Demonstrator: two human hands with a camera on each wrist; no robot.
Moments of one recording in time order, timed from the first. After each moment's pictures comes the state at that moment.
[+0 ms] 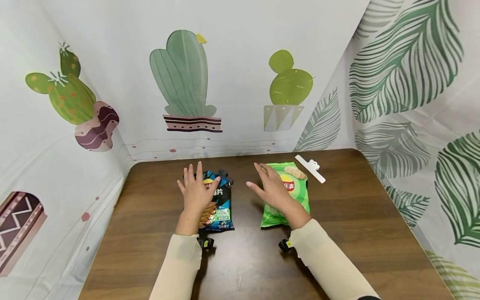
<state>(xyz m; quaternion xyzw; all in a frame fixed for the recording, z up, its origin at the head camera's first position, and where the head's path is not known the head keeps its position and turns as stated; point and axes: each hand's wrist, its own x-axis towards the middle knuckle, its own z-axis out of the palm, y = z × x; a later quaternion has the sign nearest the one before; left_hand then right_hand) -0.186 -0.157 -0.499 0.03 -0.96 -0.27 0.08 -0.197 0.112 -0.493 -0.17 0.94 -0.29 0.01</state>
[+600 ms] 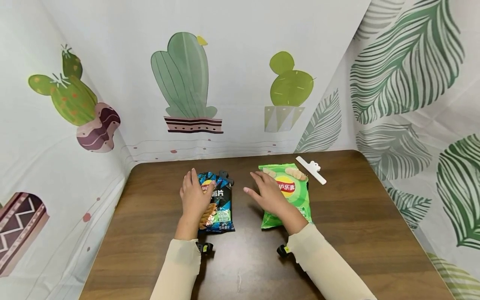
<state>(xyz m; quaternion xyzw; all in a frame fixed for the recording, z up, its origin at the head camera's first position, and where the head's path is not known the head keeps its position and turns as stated) -0.180 -0.163 -0.507 0.08 -0.95 -0.30 0.07 -0.188 0.101 -0.500 -0.18 0.94 -0.29 0.04</state>
